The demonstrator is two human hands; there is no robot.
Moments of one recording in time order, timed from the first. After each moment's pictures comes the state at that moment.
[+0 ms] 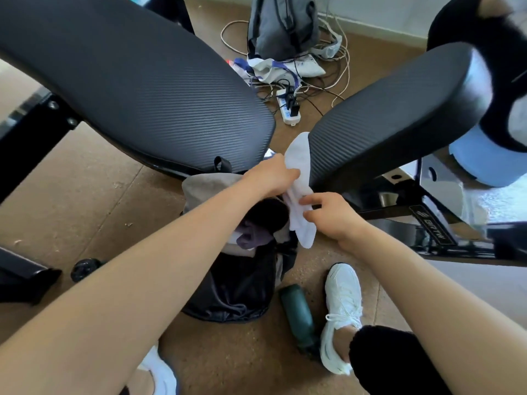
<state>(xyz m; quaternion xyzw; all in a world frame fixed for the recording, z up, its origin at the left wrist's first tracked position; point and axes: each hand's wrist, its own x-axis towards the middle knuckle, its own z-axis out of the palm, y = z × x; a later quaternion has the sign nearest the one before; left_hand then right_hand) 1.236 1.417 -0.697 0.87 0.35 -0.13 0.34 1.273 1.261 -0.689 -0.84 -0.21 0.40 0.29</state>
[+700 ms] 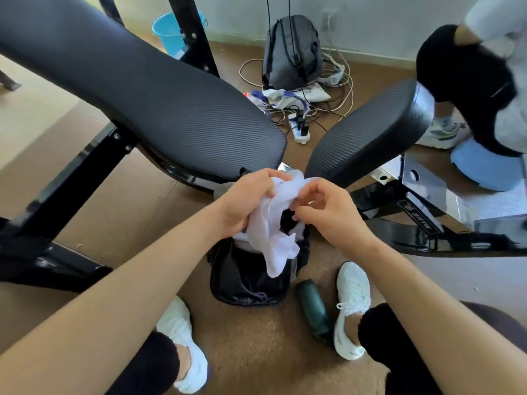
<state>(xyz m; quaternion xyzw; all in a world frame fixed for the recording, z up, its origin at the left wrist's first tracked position) 1.092 1.377 -0.578 0.63 0.31 -0.01 0.71 1.198 1.218 -0.601 -0.72 -0.30 0.32 0.54</state>
